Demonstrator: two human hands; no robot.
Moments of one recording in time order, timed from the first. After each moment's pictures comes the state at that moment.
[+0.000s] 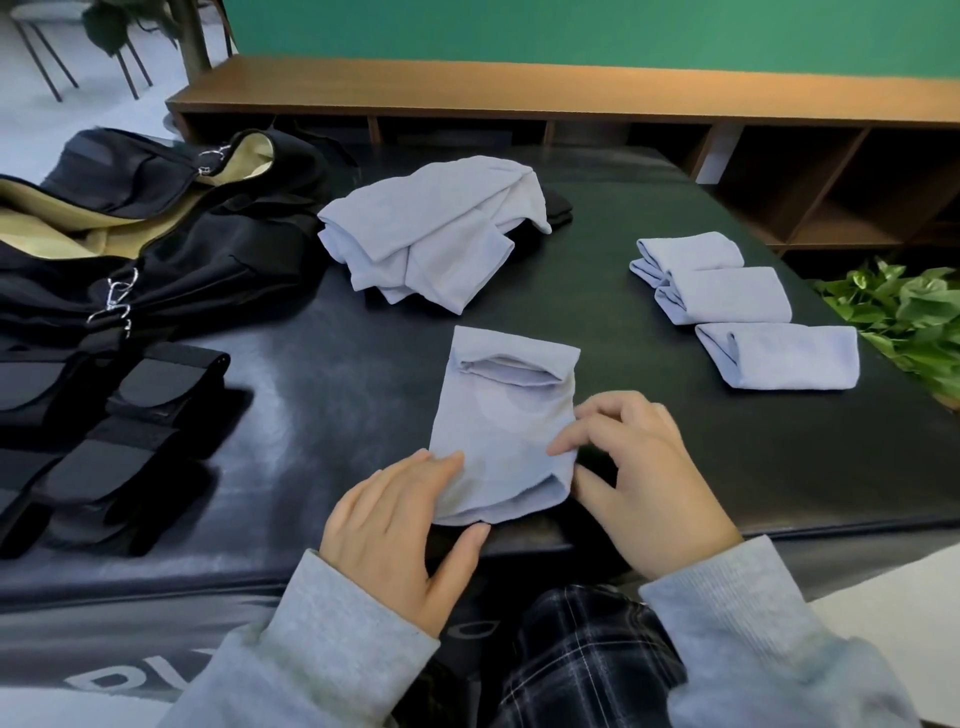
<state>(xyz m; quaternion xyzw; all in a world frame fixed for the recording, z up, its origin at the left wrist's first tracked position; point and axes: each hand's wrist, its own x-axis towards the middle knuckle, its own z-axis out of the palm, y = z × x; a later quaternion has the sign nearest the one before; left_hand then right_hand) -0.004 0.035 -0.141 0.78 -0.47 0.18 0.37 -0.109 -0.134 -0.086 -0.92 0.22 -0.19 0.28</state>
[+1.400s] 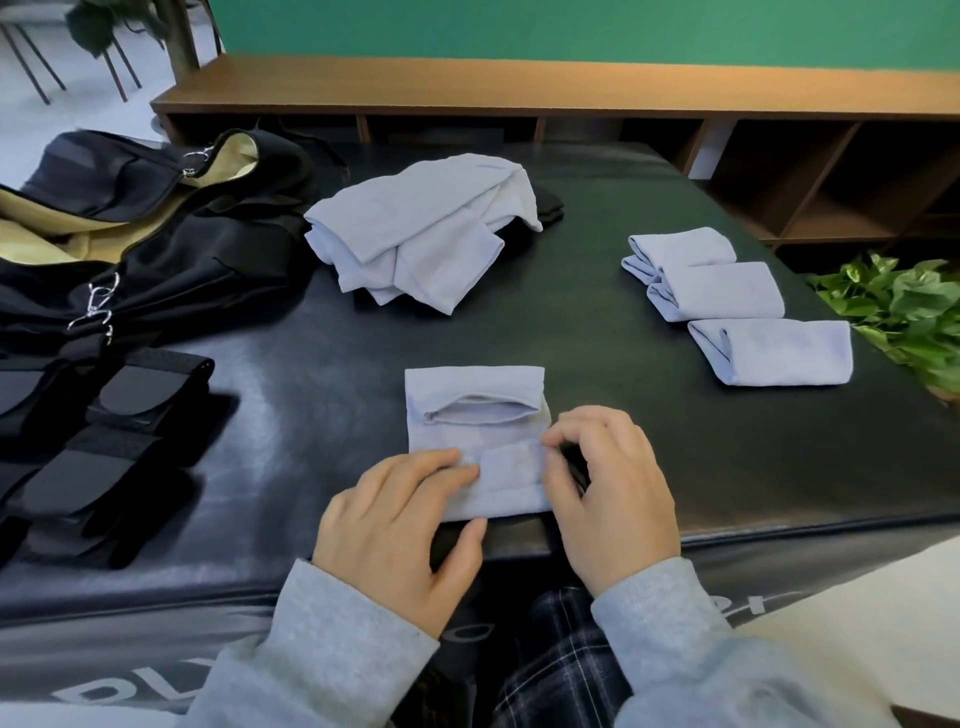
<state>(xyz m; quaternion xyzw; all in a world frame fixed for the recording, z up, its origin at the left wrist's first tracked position) -0.006 0.026 -0.131 0.81 -0.46 0.18 0.33 -0.095 -0.122 -0.128 -0.86 0.28 -0.36 0.22</state>
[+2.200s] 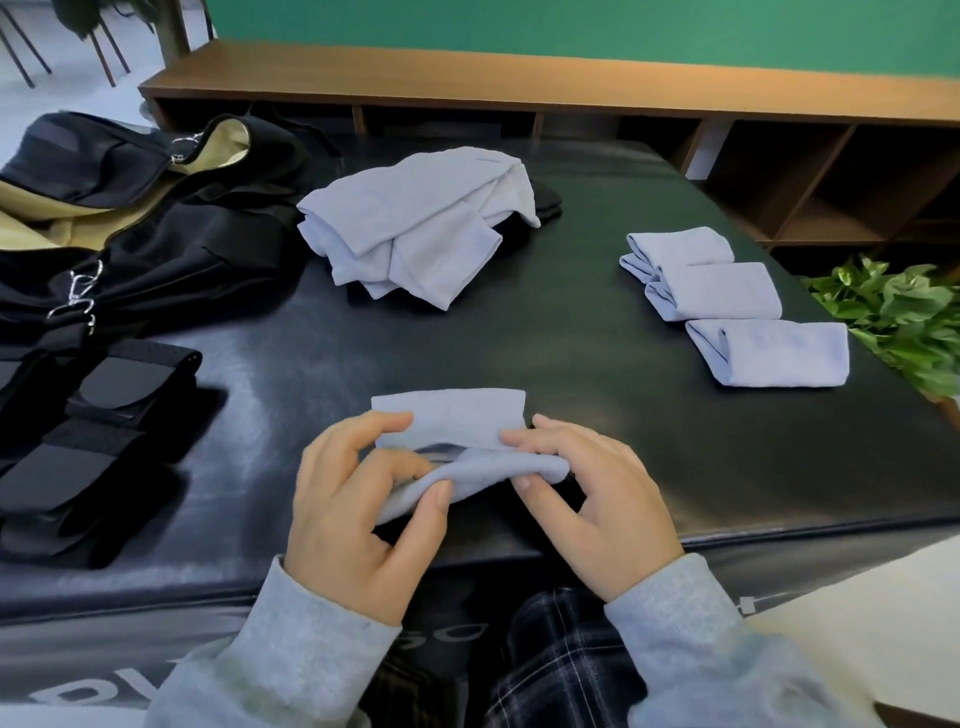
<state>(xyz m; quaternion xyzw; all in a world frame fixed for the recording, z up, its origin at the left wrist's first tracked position) 0.007 0.028 -0.119 0.77 -0.41 0.13 0.47 -0.101 -0.125 -0.119 -0.90 0.20 -0.25 0.30</state>
